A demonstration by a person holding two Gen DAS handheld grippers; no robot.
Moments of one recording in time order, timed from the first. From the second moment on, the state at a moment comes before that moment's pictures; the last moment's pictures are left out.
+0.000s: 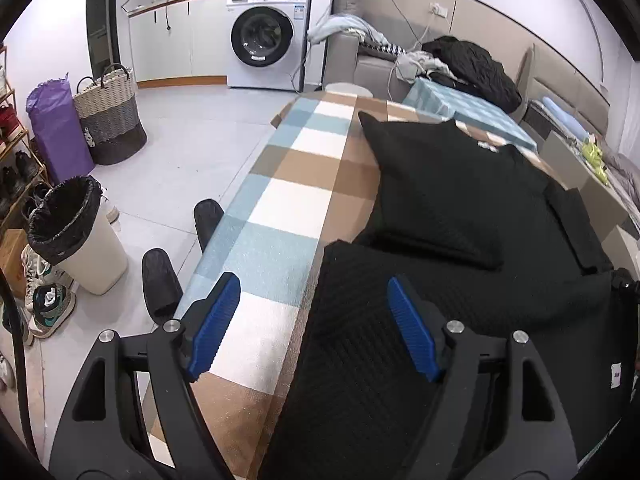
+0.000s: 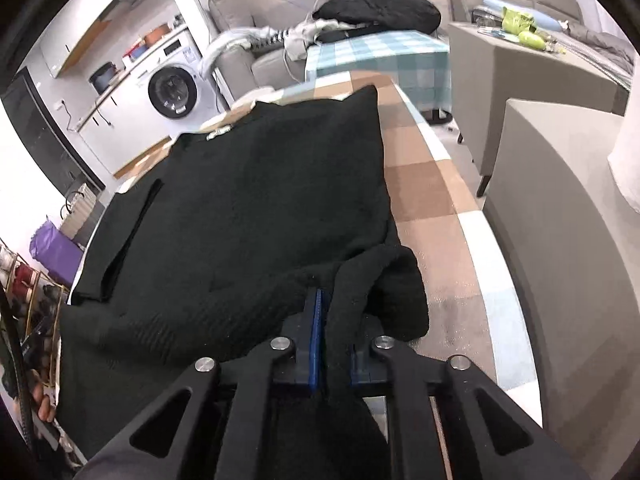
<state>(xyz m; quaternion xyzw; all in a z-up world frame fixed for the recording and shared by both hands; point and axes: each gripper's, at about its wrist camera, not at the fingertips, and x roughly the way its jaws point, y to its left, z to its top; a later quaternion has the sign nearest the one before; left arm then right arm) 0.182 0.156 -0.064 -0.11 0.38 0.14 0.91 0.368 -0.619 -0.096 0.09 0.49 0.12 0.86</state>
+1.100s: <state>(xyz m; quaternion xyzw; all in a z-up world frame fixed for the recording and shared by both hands) 0.193 0.162 -0.081 -0.15 0.40 0.11 0.90 0.351 -0.596 -0.104 0.08 0.50 0.15 0.85</state>
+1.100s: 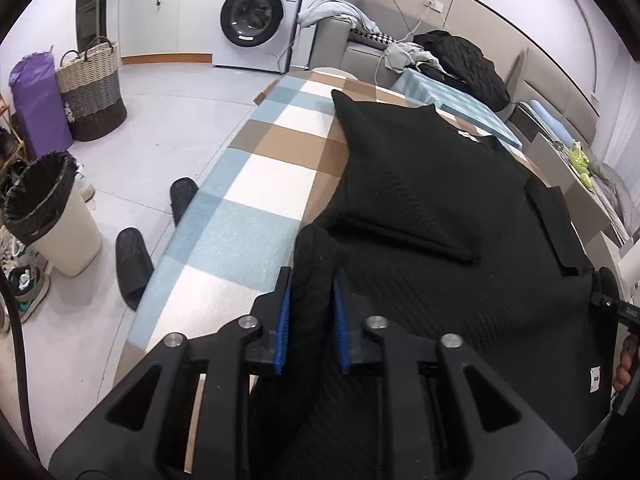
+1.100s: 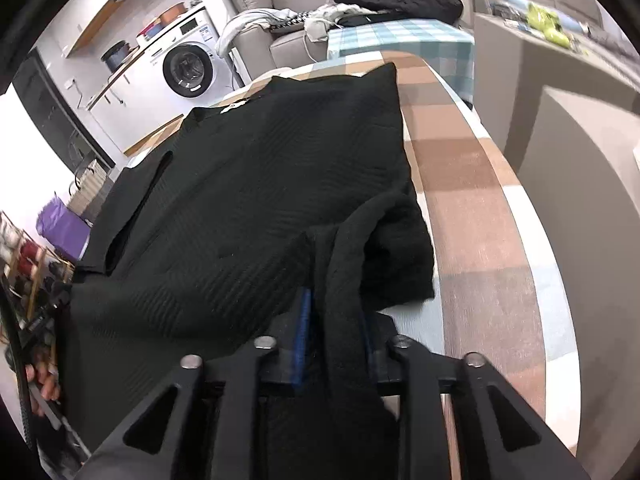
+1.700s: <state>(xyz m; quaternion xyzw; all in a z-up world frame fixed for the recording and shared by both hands) 0.084 0.144 -0.081 -0.15 0.37 0.12 0.91 0.218 -0.669 -0.099 0.08 0.44 0.14 0.88</state>
